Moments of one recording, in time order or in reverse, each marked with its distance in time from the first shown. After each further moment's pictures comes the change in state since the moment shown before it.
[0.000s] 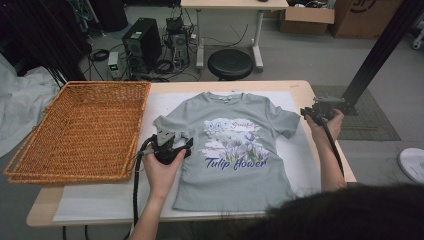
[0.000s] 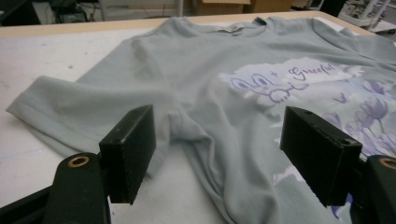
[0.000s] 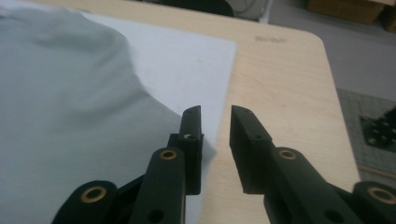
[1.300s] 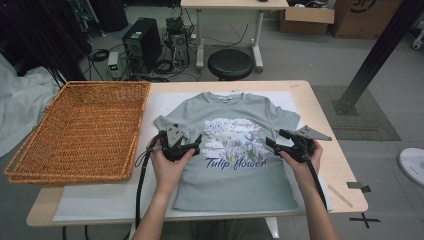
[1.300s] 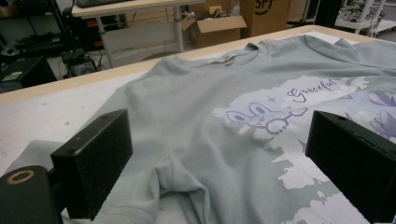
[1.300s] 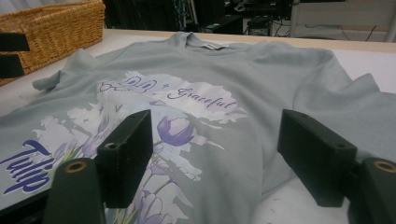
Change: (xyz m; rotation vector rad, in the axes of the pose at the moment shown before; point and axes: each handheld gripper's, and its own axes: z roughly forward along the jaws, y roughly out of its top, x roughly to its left) left arm -0.014 0.004 0.016 -0.116 0.014 0.151; right arm 0.120 -0.056 -0.069 -0.217 0.372 0.024
